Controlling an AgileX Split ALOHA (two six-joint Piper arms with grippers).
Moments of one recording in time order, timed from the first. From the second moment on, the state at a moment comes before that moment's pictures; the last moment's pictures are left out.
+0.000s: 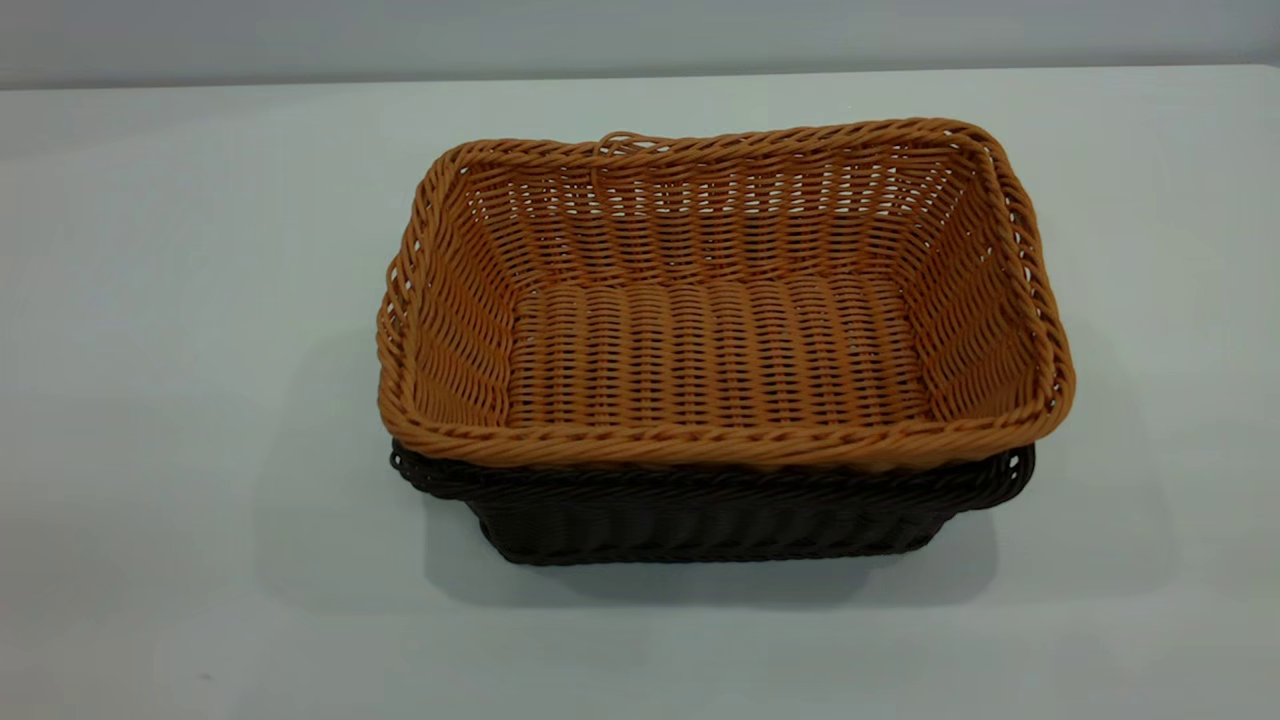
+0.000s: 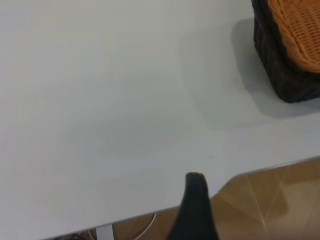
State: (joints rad) left arm -0.15 0.04 -0.49 -0.06 1.13 0.06; right arm 0.20 0.01 -0.47 0.25 1.15 -0.19
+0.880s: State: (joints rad) left arm -0.05 0.01 -0.49 -0.06 1.12 0.06; right arm 0.20 0.01 -0.47 0.25 1.15 -0.19
